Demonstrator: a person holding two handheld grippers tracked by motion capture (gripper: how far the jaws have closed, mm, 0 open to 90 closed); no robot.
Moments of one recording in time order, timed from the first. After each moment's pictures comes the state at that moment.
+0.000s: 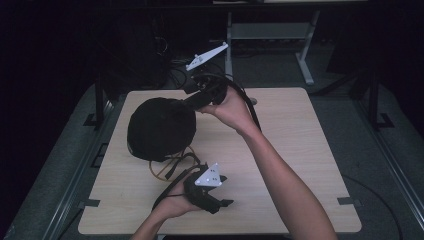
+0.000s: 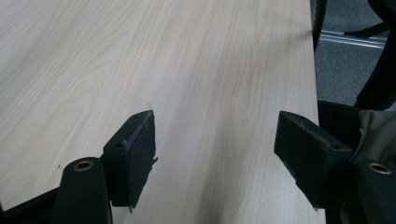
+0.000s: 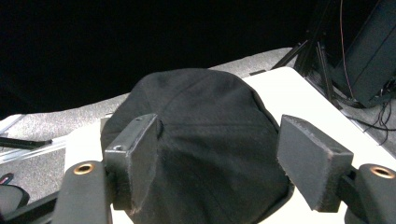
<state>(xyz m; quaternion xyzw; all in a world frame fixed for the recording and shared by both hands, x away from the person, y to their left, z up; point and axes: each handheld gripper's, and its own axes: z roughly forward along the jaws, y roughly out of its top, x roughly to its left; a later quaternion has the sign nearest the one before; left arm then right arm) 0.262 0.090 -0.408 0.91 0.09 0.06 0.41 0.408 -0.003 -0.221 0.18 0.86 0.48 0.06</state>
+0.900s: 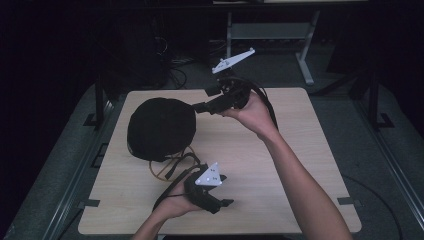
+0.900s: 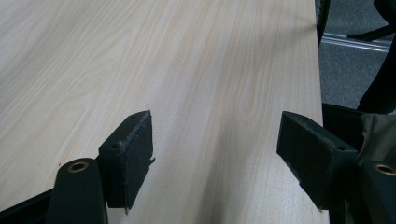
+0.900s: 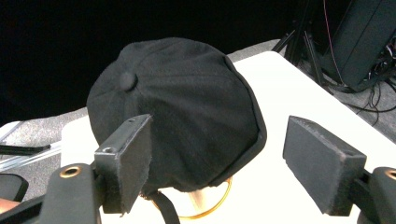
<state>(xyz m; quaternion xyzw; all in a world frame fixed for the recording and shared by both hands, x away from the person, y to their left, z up) 0.262 0.089 -0.410 0.90 0.11 0.05 0.41 0.407 -0.053 -0.236 0.22 0.85 0.48 0.05</state>
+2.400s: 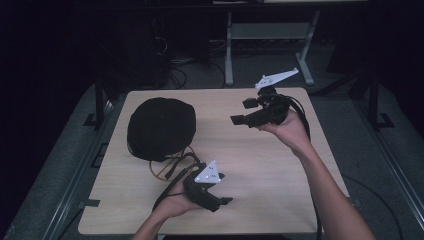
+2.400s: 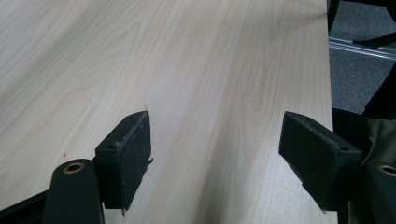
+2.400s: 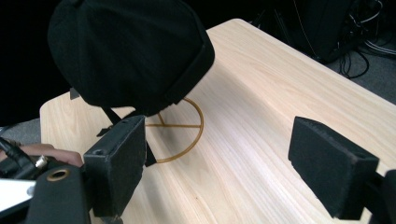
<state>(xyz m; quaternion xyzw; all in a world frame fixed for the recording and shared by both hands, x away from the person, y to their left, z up) 0.267 0.092 -0.414 0.90 0.13 0.06 0.41 0.391 -0.142 -0.277 0.28 0.83 0.47 0.06</state>
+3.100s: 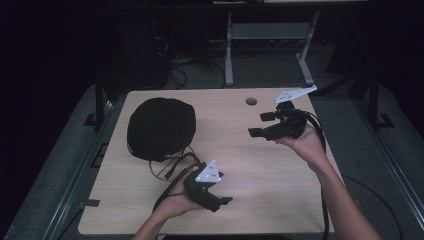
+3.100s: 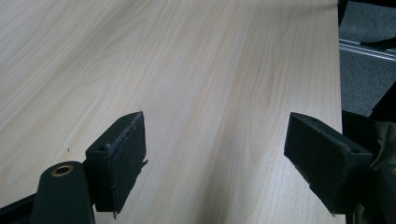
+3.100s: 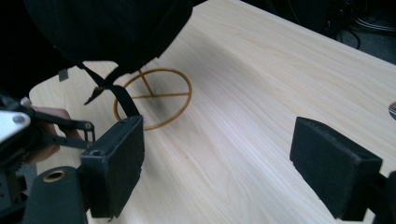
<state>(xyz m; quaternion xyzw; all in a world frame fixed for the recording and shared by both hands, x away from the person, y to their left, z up) 0.269 0.092 -0.416 0.90 0.13 0.07 0.40 0.375 -0.187 -0.312 0.32 0.83 0.46 0.05</state>
